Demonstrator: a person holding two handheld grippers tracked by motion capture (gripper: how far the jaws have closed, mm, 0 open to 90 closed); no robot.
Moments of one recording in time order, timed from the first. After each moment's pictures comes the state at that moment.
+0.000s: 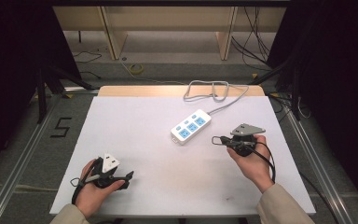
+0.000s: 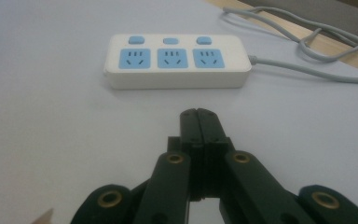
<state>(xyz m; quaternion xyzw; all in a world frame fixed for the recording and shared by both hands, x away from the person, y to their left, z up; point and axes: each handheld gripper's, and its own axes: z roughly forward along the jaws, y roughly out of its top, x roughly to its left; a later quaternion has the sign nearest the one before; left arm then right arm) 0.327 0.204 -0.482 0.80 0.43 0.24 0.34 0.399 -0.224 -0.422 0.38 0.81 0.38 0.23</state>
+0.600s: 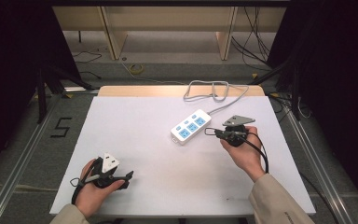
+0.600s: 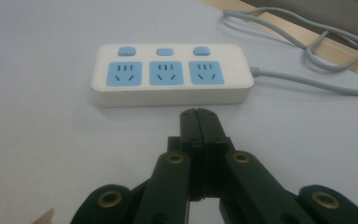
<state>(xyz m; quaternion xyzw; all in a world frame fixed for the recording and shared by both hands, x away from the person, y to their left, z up) 0.327 0.205 -0.483 0.80 0.43 0.24 0.33 0.428 -0.207 -0.422 0.38 0.82 0.37 0.22</state>
